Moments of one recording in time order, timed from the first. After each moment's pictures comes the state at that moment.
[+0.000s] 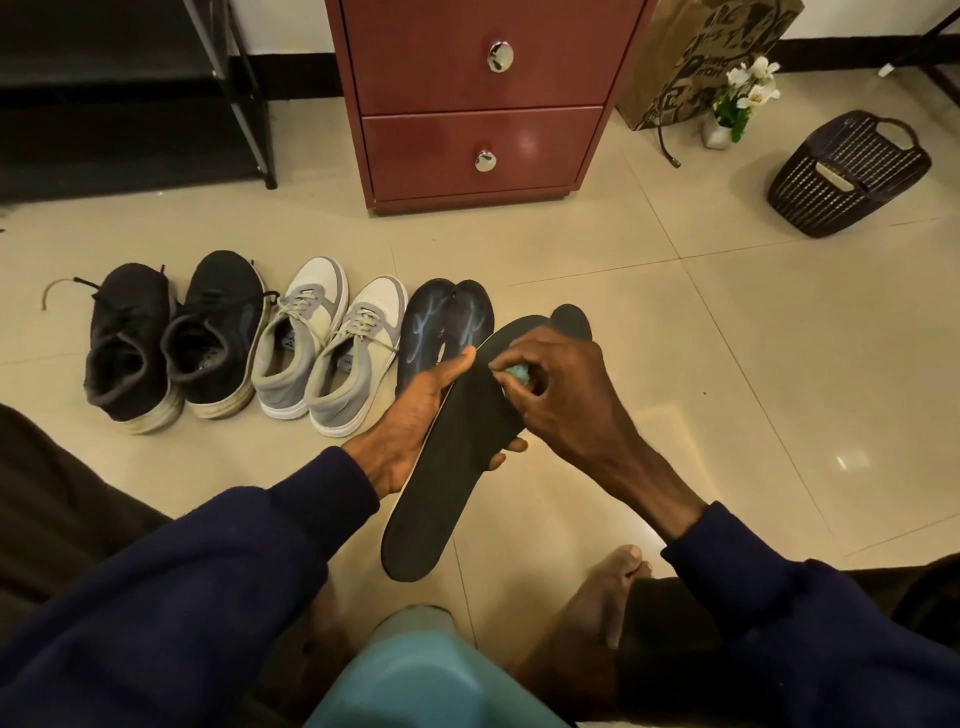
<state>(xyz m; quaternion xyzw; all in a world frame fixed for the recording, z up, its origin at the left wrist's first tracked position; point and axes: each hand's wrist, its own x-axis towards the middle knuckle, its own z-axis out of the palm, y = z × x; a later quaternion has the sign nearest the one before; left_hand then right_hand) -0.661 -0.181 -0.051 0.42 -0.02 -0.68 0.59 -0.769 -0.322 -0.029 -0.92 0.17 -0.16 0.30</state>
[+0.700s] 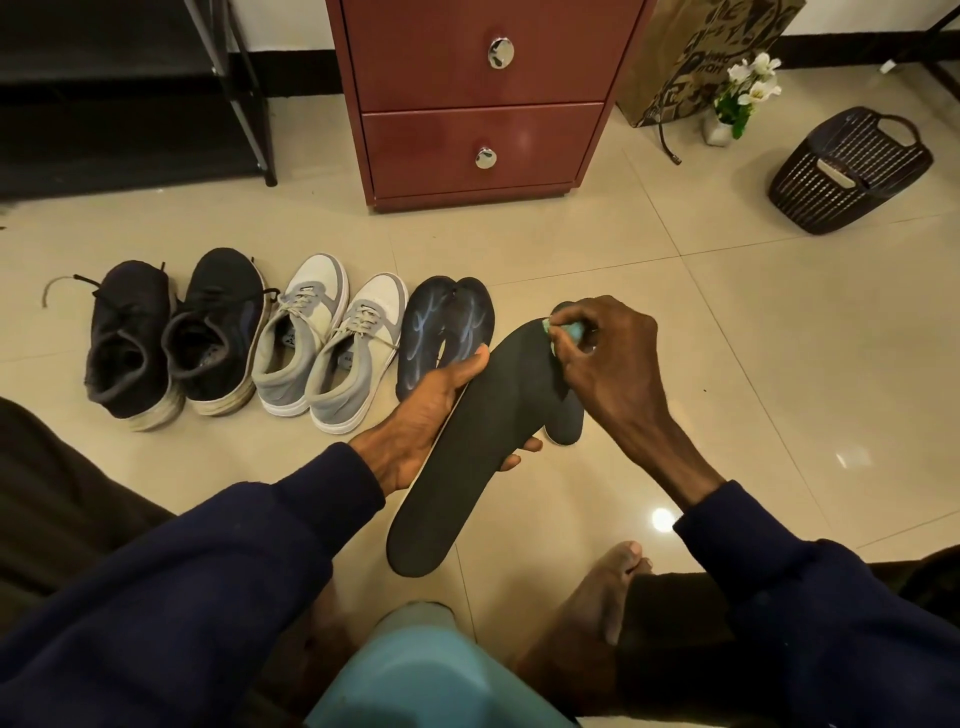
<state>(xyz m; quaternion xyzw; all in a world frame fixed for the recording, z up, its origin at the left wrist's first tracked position) -0.665 -0.184 -0.047 0.43 -0.03 -0.69 0.58 -0.769 -0.357 -0.029 -0.88 0.28 -0.26 0.27</state>
